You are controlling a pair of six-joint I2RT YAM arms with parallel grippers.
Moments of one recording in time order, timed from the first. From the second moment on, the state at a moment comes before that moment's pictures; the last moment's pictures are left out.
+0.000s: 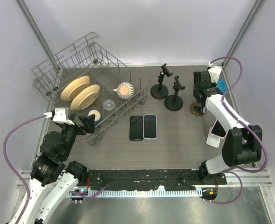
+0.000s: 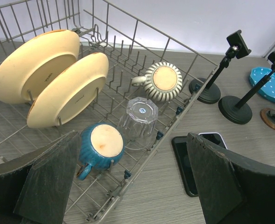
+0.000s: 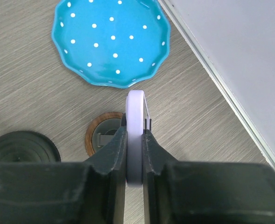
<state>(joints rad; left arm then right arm) -0.48 0.30 0.70 -0.44 -0.29 -0.22 0.16 1.50 1.16 -0.39 0.73 0.34</state>
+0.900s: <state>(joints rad) -0.48 0.30 0.70 -0.44 -0.29 -0.22 0.52 1.26 1.32 -0.75 0.74 0.34</state>
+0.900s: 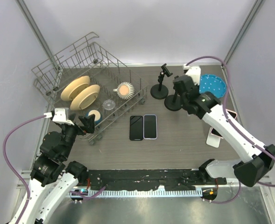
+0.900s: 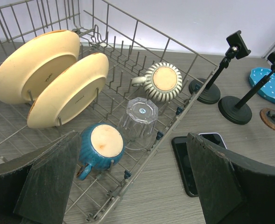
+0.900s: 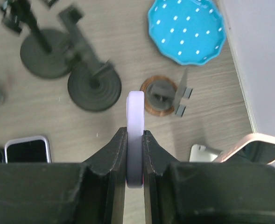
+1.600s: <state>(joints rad) -0.48 0.30 0.69 -0.44 -0.30 -0.22 0.89 1.63 1.26 -0.97 0.81 0.62</state>
